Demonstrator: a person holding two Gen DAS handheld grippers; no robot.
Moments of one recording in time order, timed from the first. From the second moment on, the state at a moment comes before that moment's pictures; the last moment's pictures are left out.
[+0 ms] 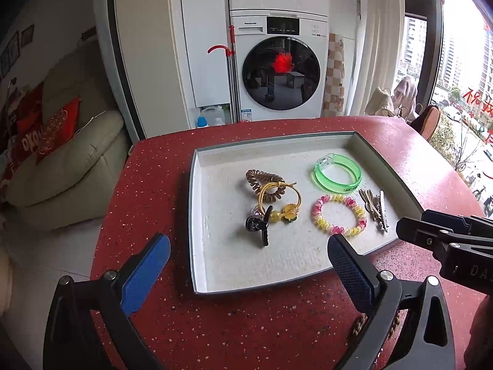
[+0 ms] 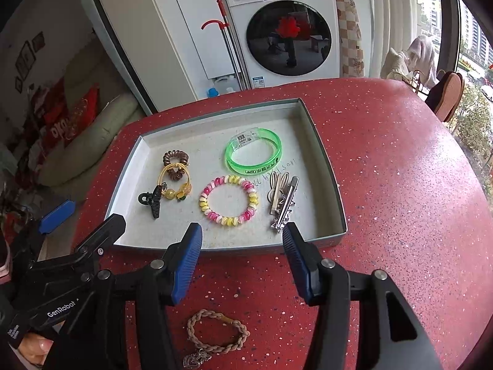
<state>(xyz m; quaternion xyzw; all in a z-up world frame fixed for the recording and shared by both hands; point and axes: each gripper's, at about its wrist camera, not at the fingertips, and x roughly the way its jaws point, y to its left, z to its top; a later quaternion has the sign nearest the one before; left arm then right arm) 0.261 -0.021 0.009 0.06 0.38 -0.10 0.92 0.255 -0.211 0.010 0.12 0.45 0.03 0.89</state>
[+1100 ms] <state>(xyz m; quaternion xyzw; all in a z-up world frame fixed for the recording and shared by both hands) 0.154 -0.013 -0.039 0.05 0.45 -0.12 0.88 0.172 -0.224 0.002 0.15 0.45 0.05 0.88</state>
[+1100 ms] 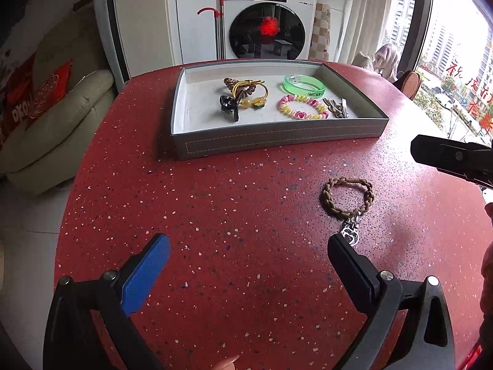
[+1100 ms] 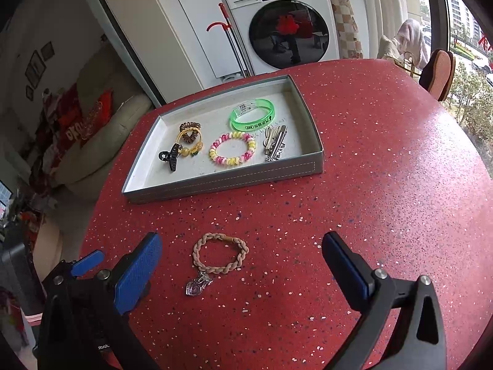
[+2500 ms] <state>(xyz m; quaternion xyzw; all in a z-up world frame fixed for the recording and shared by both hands) 0.148 -0.070 -0.054 0.07 0.46 -0.18 0.86 0.212 -0.182 -0.050 -0.07 0.52 0.12 0.84</state>
